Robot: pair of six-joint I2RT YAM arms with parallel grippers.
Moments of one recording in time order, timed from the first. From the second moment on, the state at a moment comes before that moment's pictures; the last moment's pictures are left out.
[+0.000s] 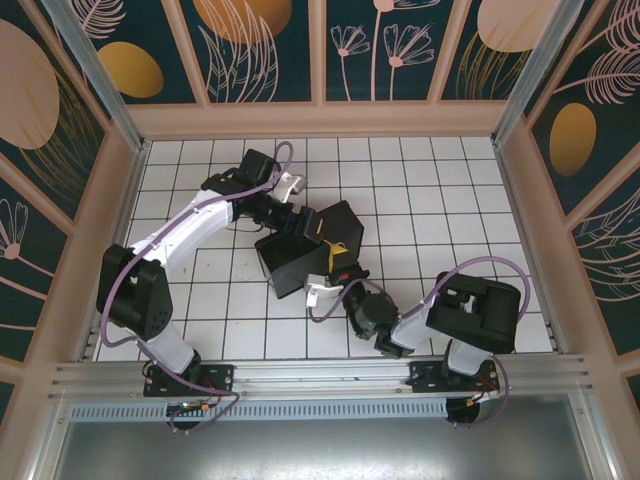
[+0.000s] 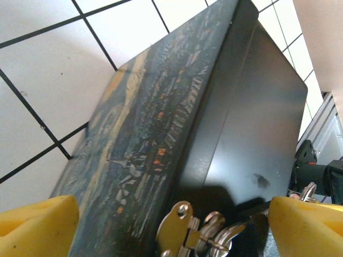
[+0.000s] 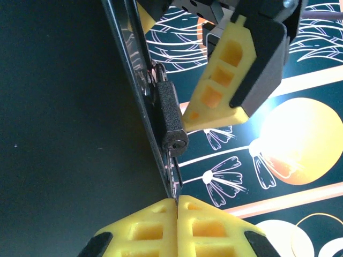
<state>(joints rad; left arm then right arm) -0.48 1.67 1.38 -0.75 0.62 -0.20 1.24 1.66 0.33 1.51 0.86 -1.49</state>
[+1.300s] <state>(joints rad) -0.48 1.67 1.37 -0.75 0.62 -0.19 1.20 1.61 0.30 1.51 0.78 -1.63</state>
